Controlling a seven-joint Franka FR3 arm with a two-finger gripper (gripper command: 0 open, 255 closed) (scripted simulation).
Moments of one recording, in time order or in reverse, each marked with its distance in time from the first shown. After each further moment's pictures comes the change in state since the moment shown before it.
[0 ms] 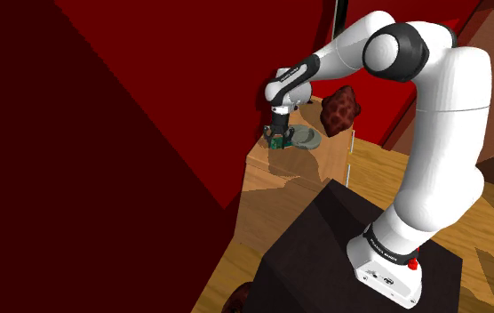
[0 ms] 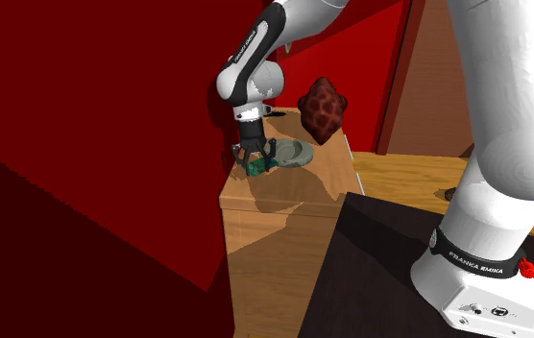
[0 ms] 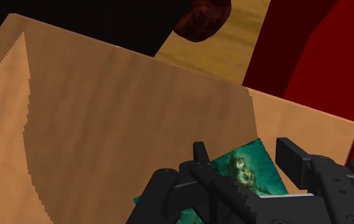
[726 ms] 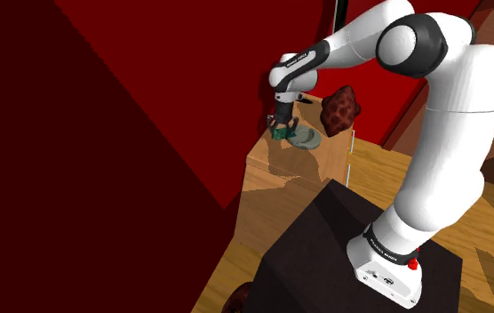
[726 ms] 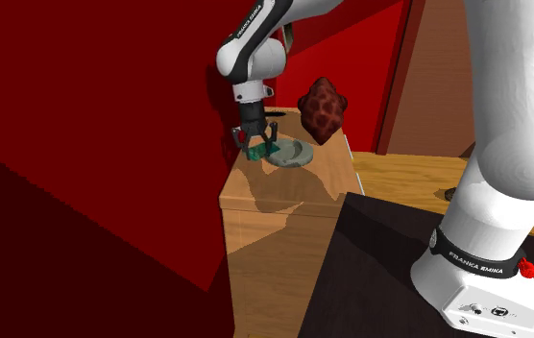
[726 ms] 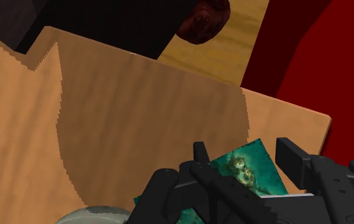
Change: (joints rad) arm -0.003 -0.089 -0.011 0.016 -0.015 -0.105 0.003
